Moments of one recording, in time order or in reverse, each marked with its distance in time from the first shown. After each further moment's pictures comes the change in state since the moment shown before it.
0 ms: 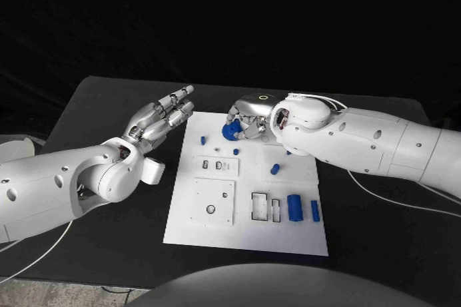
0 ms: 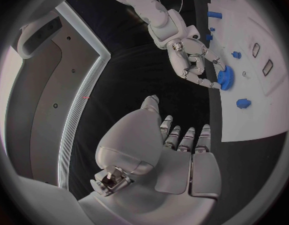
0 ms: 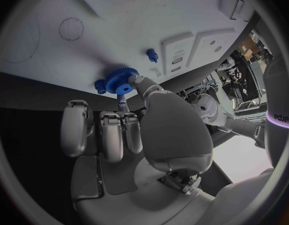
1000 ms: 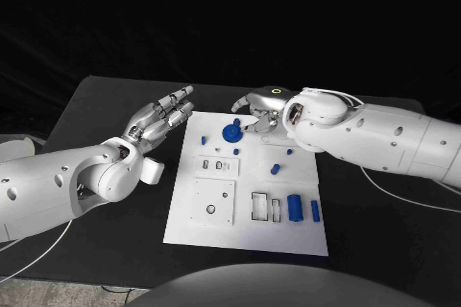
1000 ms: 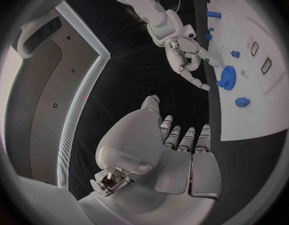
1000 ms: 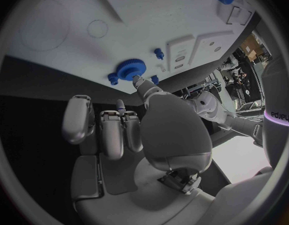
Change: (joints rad) left arm -0.001 -0.005 0.000 -0.005 0.000 0.006 -0.002; left_hand 0.004 -0.004 0.003 -0.003 0.000 0.000 0.000 0.000 0.000 0.000 0.000 0.000 0.000 0.000 0.000 0.000 0.000 0.000 0.000 0.000 0.000 0.000; right arm 0.033 -0.082 -0.003 0.057 0.004 -0.037 0.000; right_hand -0.033 -0.022 -0.040 0.044 -0.320 -0.241 -0.022 -0.046 0.039 0.000 -0.011 -0.054 0.001 0.000 0.000 -0.063 0.000 0.015 -0.046 -0.013 -0.107 0.000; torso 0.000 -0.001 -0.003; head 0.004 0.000
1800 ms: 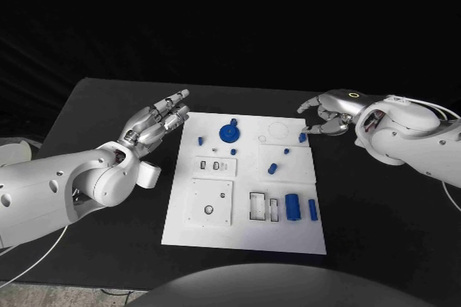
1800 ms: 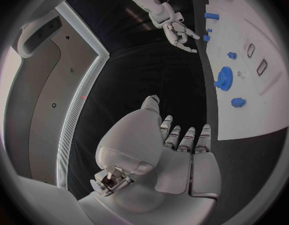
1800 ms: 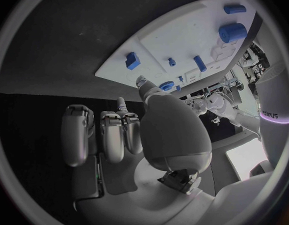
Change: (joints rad) left arm -0.013 -0.005 0.000 0.003 0.000 0.001 -0.001; left_hand 0.000 0.000 0.000 0.000 0.000 0.000 0.000 0.000 0.000 0.000 0.000 0.000 0.000 0.000 0.000 0.000 0.000 0.000 0.004 0.004 0.000 0.000; right arm -0.032 -0.400 -0.001 0.155 0.005 -0.055 -0.021; right_hand 0.000 0.008 -0.080 0.060 -0.043 0.044 -0.009 0.014 -0.001 0.000 -0.007 0.054 0.000 0.000 -0.018 0.075 0.000 -0.025 0.103 -0.013 0.158 0.000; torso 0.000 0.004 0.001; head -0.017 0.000
